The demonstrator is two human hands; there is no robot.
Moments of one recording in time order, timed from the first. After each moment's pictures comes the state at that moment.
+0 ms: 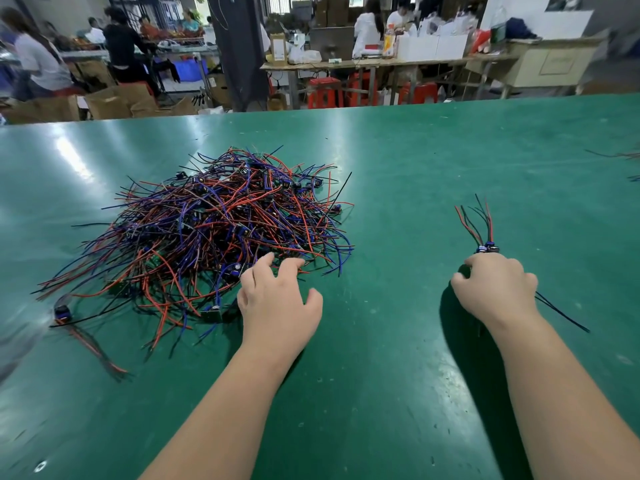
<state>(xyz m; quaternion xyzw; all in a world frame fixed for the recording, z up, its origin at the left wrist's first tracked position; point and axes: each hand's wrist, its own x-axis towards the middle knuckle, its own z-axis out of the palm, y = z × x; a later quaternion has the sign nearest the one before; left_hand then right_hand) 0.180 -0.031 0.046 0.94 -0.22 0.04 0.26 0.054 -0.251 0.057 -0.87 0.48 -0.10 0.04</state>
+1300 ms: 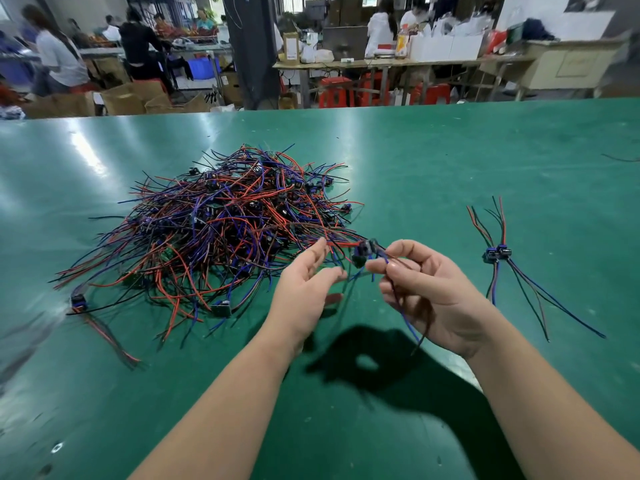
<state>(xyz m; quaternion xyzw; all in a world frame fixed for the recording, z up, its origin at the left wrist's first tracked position) 0.176 -0.045 0.059 0.64 -0.17 -0.24 0.71 0.068 -0.174 0.081 -0.47 0.07 -0.13 0.87</state>
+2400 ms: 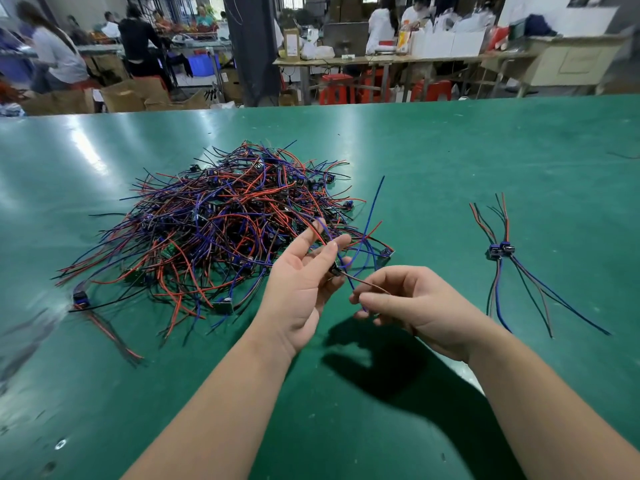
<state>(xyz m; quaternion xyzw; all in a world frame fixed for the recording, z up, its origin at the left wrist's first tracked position) 0.171 -0.040 0.076 0.48 -0.14 -0.29 0.82 0.070 -0.163 0.073 -0.70 0.11 -0.05 0.71</state>
